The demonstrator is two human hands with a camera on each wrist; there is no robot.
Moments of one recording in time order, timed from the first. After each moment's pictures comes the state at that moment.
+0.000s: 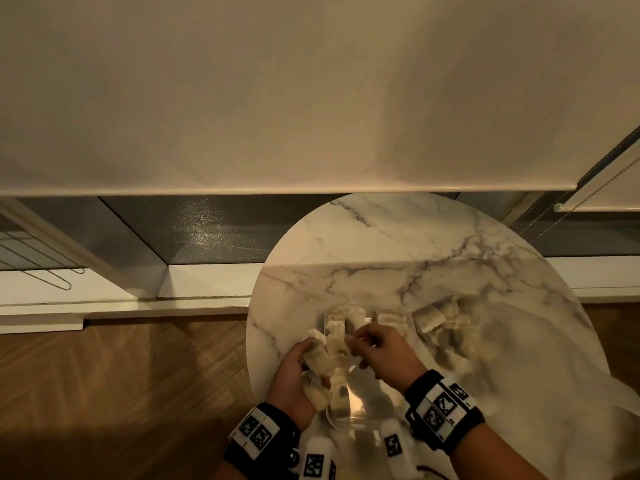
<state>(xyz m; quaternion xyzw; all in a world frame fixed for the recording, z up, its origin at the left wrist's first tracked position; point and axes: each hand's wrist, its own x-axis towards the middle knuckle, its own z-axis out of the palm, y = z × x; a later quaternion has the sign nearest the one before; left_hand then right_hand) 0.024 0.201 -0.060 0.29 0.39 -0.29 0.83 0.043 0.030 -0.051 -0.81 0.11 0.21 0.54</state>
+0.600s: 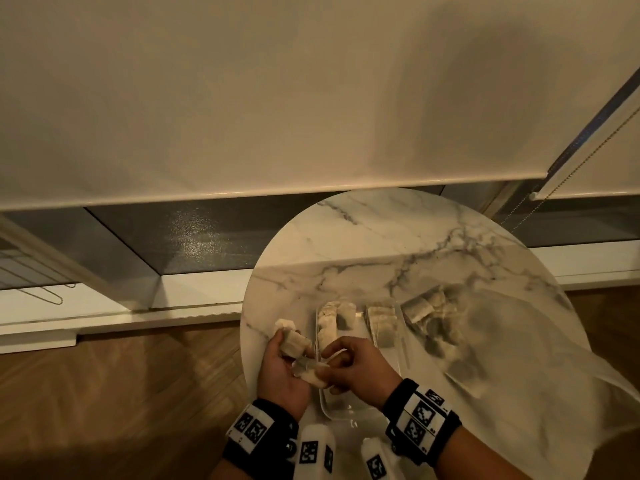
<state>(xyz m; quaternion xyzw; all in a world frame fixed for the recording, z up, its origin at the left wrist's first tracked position) 0.023 0.200 -0.048 0.24 0.43 -0.15 0.86 0.009 0.059 -0.052 -0.70 0.13 0.28 0.64</state>
